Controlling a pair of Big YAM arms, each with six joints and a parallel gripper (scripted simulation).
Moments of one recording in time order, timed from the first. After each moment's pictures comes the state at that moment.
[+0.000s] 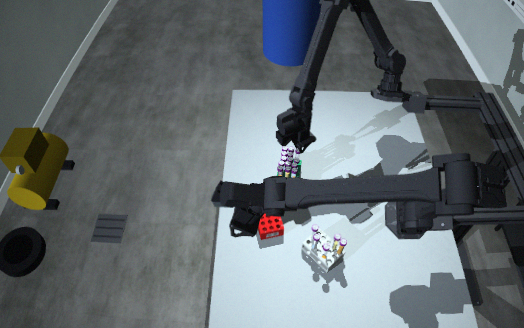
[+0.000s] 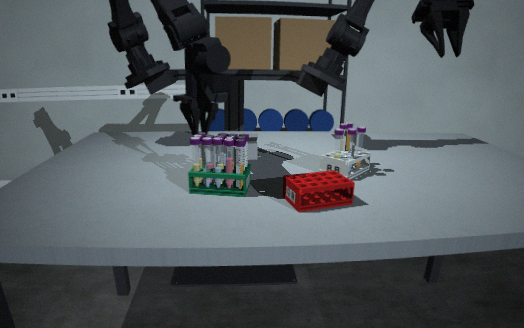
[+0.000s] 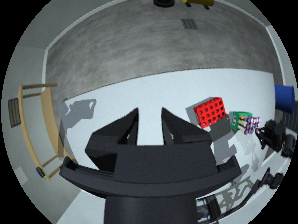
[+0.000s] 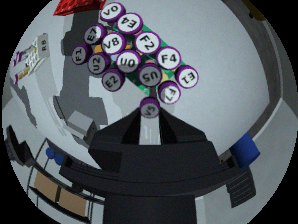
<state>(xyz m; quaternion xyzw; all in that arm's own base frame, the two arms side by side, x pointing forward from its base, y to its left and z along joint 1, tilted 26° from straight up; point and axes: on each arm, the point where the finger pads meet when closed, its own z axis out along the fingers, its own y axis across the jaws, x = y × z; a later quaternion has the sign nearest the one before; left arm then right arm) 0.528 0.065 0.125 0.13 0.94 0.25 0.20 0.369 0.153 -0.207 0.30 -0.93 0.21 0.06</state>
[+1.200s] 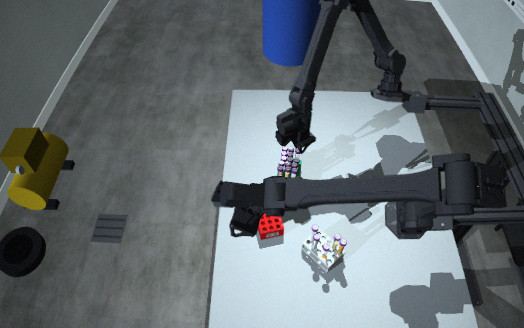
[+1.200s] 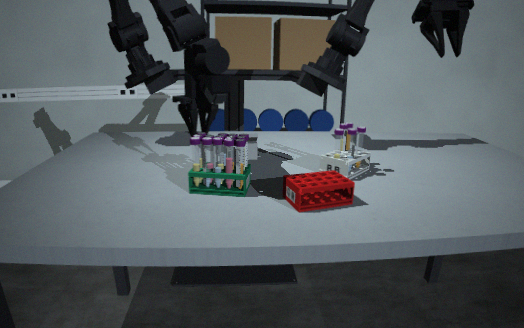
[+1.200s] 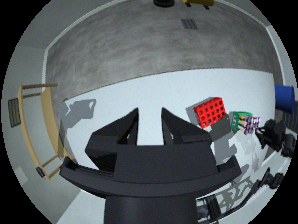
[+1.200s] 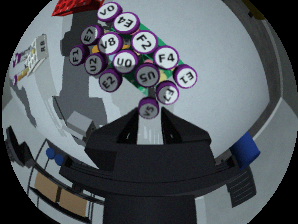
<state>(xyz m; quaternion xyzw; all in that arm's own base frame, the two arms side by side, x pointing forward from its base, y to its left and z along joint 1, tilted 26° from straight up) 0.528 0.065 0.125 0.13 0.94 0.25 0.20 0.370 0.150 -0.208 0.30 -0.93 0.21 0.06</state>
